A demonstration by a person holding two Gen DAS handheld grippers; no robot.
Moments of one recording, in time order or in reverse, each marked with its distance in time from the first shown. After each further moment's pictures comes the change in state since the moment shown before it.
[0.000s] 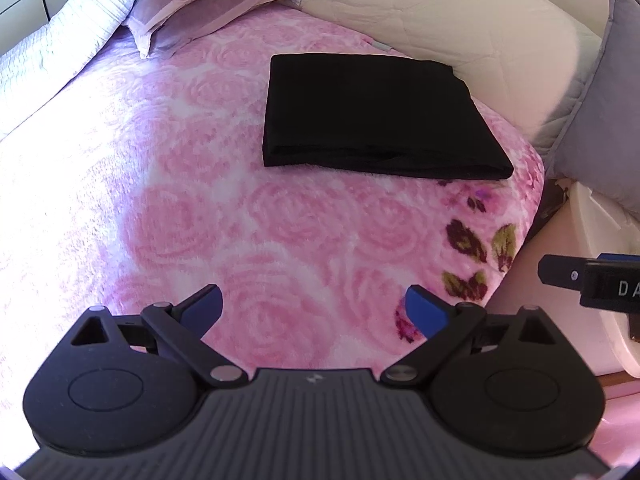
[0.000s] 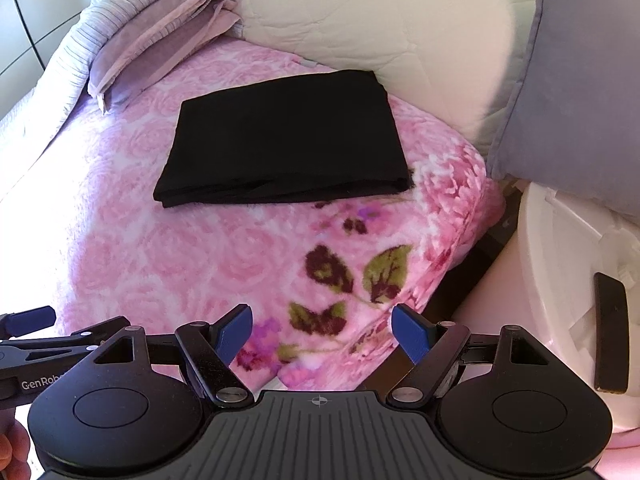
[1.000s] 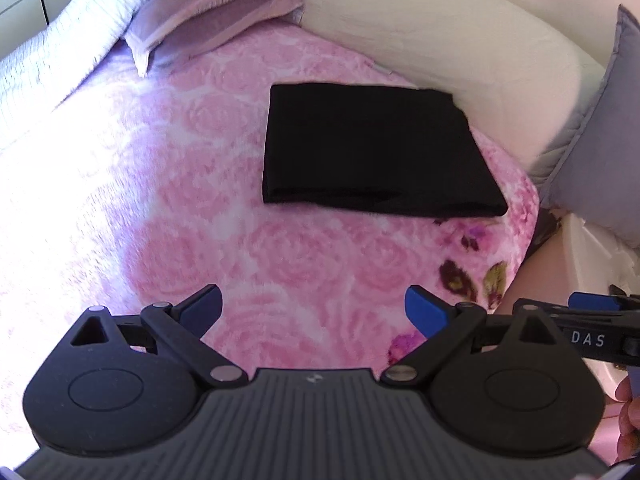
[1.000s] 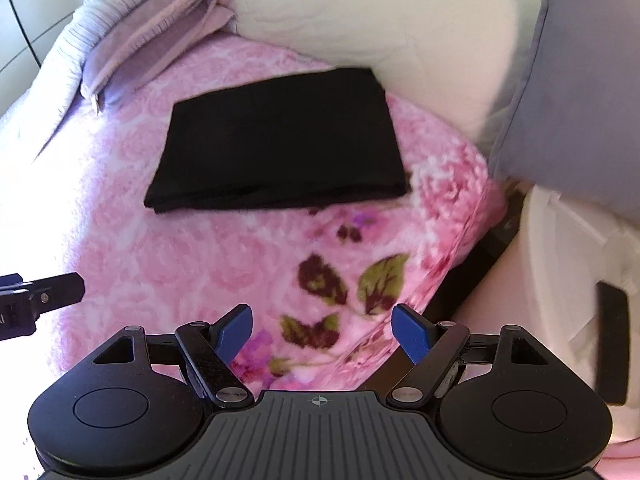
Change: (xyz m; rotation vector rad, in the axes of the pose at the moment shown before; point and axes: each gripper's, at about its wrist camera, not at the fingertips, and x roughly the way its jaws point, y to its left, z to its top) left arm -0.001 0.007 0.041 -0.015 -0.008 -0.021; right arm 0.023 -0.010 0.017 0.009 0.032 0.011
